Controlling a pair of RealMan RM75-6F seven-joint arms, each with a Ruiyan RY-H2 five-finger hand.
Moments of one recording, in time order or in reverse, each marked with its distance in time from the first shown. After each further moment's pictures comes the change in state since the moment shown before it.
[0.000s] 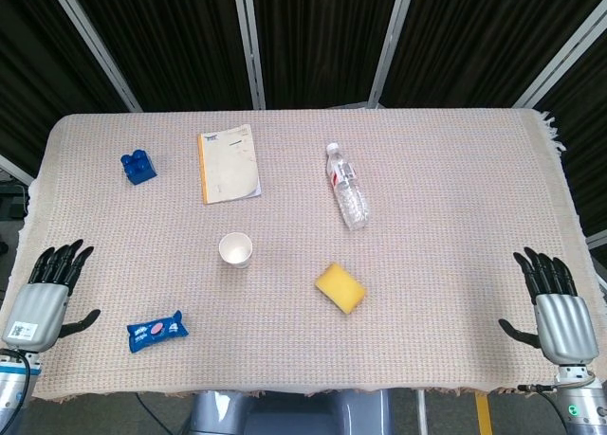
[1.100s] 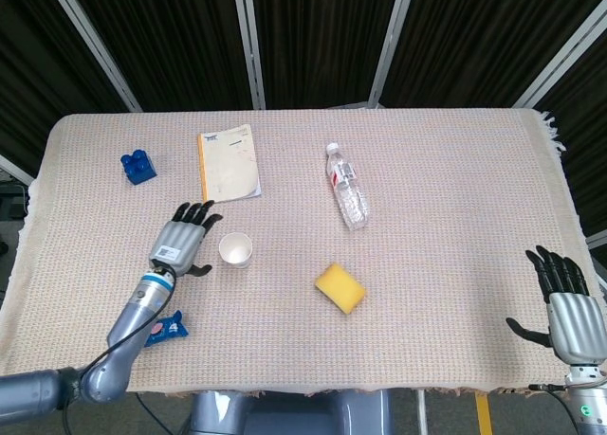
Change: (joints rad) left arm -0.570 -0.299 -0.260 -0.076 -0.742 -0.398 0.587; right arm -0.005 0.041 0.011 -0.011 0.019 -0.007 0.101
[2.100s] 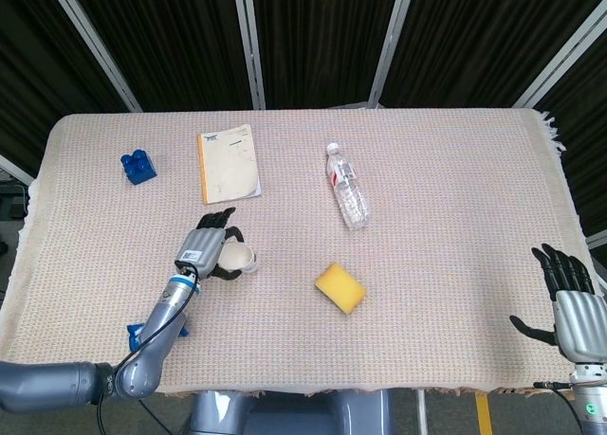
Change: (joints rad) left arm -0.061 -0.096 0.005 0.025 -0.126 0.044 -0.258; right arm 0.000 0.009 0.010 0.001 0.015 -0.005 0.030
